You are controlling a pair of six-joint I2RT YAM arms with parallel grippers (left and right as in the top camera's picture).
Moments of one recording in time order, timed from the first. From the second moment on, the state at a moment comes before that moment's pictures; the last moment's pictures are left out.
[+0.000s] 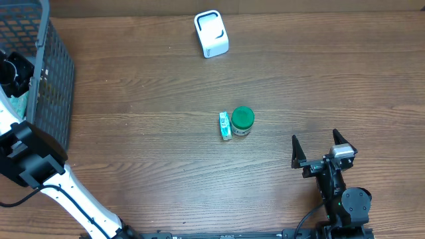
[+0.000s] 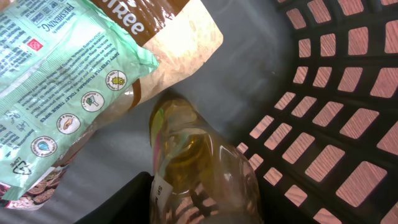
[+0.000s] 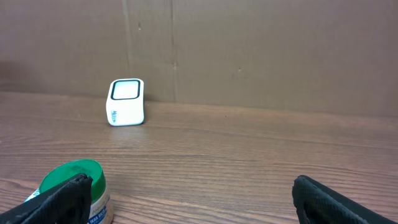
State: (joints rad) left arm 0.63 2.38 2.43 -1.33 0.21 -0.28; right arm 0.08 0.01 0.02 -0.03 -0.07 -0.01
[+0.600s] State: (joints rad) left arm 0.63 2.29 2.50 -1.34 0.20 -0.28; right arm 0.08 0.01 0.02 -0.03 -0.07 -0.01
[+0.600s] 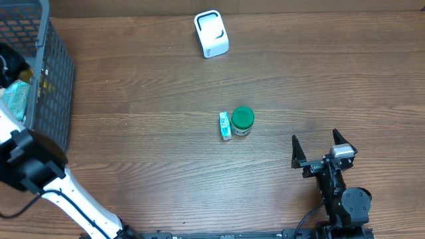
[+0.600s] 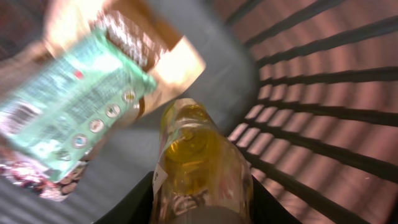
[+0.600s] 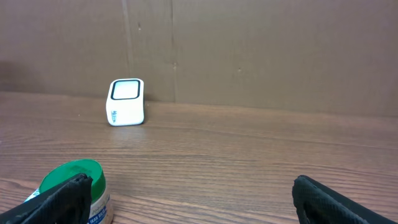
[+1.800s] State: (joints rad) left arm 0.20 1.79 2.53 -1.55 0.11 -0.34; right arm 0.08 0.01 0.02 -0.03 -0.07 -0.01
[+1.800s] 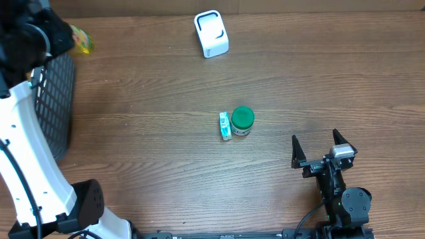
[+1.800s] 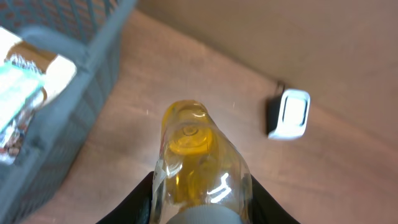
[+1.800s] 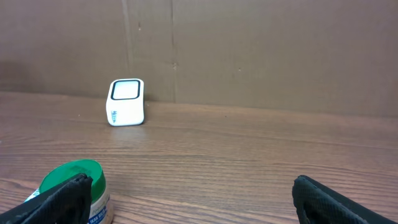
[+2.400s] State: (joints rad) left arm -0.17 1.98 2.53 -1.68 0.04 -0.34; right arm 0.08 0.01 0.02 -0.03 -0.07 -0.01
